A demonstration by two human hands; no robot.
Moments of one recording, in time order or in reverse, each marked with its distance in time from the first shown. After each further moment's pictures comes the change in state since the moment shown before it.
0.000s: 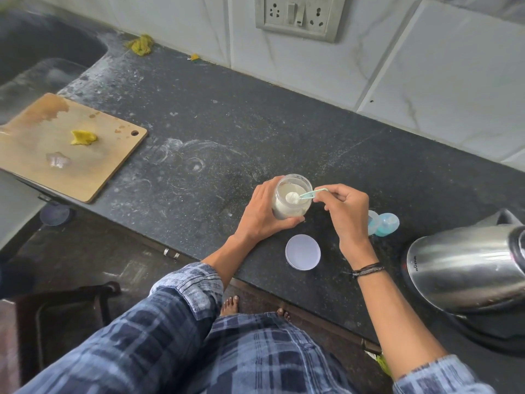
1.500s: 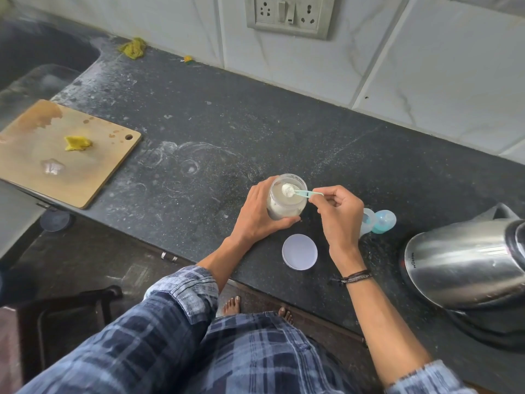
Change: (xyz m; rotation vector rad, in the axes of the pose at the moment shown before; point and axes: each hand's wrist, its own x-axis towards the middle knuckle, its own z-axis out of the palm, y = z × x) left_hand 0.001 0.002 -0.002 -0.007 -0.021 -0.040; right_hand -0.014 0.004 0.006 0.057 0.113 -0.003
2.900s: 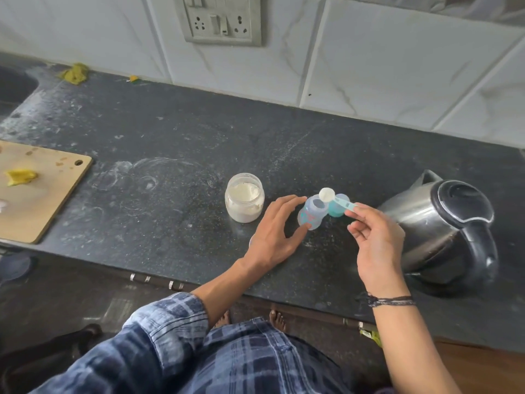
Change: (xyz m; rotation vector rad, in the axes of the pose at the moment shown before) left_hand -0.035 0.096 0.060 -0.145 -0.054 0.283; right_hand -0.031 0.014 -0.130 0.537 0.325 0.317
